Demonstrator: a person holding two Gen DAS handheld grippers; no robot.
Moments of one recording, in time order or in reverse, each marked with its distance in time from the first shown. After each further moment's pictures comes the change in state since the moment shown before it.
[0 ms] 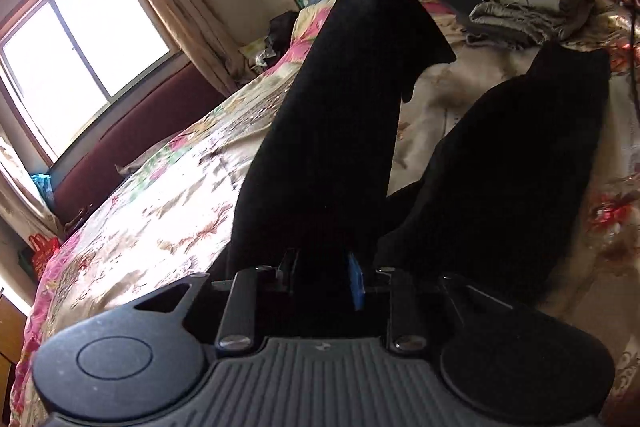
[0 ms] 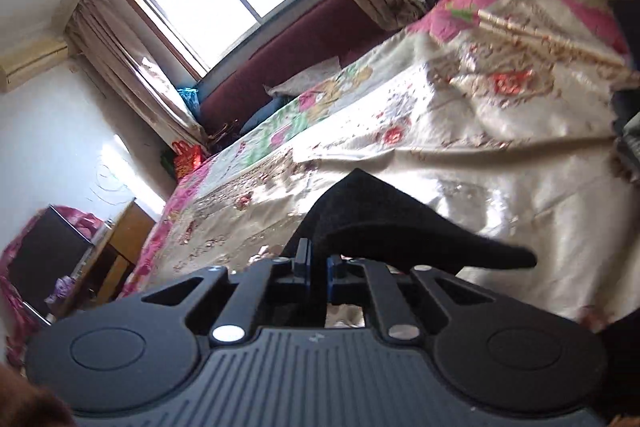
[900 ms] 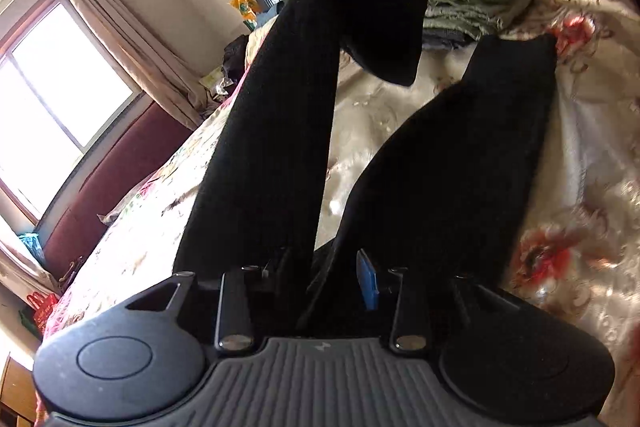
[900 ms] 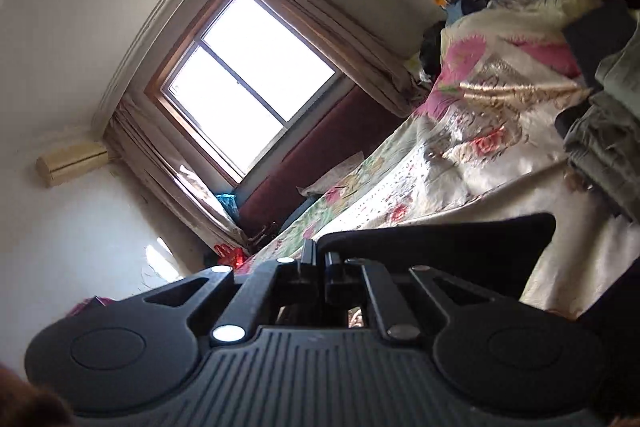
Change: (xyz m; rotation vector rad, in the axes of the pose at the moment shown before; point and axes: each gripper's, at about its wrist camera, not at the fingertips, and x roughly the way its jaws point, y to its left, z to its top) left arm -0.005 -0.058 0.033 0.144 -0.027 -0.045; right arm -0.081 -0.072 -0.026 0.154 -0.304 0.141
